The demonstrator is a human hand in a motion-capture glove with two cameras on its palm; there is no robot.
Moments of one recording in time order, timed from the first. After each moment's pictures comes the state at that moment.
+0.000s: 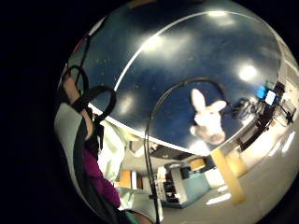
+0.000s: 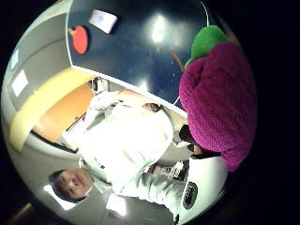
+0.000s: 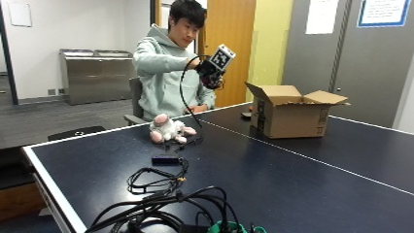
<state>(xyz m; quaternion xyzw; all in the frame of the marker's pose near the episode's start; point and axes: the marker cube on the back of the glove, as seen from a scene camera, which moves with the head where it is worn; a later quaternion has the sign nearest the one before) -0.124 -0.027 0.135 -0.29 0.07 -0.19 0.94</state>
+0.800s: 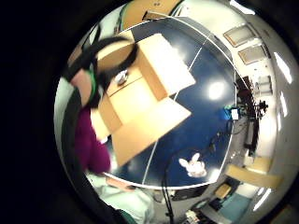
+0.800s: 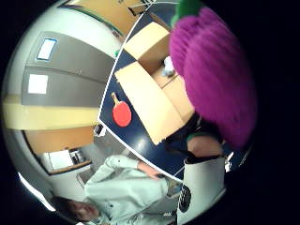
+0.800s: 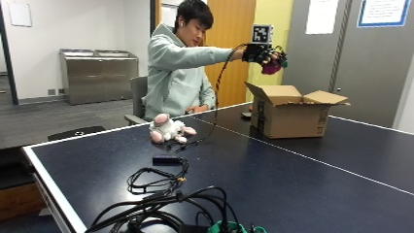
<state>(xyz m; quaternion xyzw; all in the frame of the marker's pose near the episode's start) -0.313 -0.161 0.040 0.00 0.02 -0.14 0.99</state>
